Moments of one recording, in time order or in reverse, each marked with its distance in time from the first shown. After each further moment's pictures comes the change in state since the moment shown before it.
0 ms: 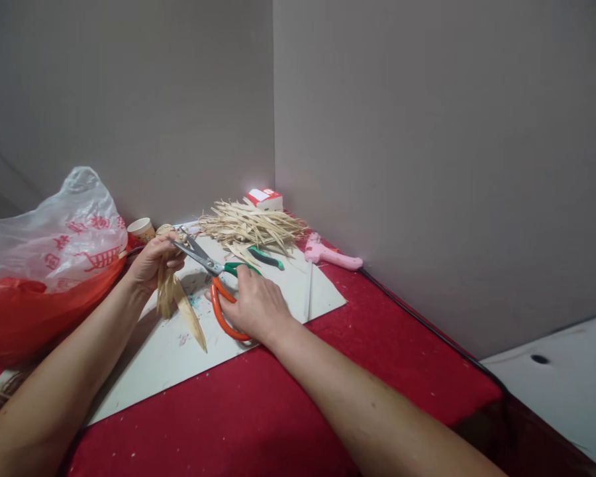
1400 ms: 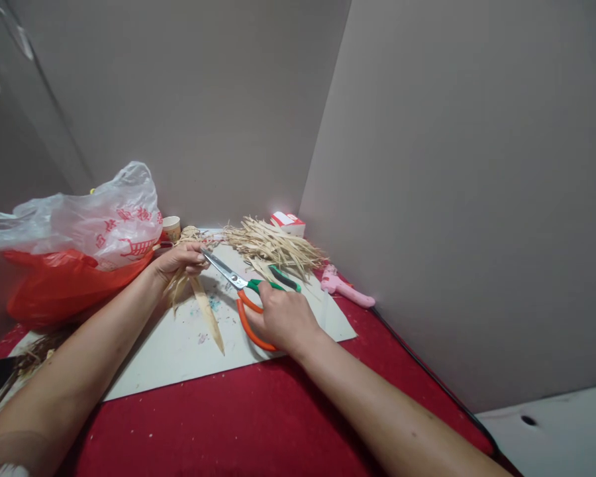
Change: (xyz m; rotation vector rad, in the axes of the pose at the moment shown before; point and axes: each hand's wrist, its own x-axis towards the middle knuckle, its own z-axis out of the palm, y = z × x) left_hand -0.001 -0.002 -0.059 -0.055 -0.267 -0.201; right_hand -0.002 -0.011 -0.023 -0.418 -0.020 -0.237
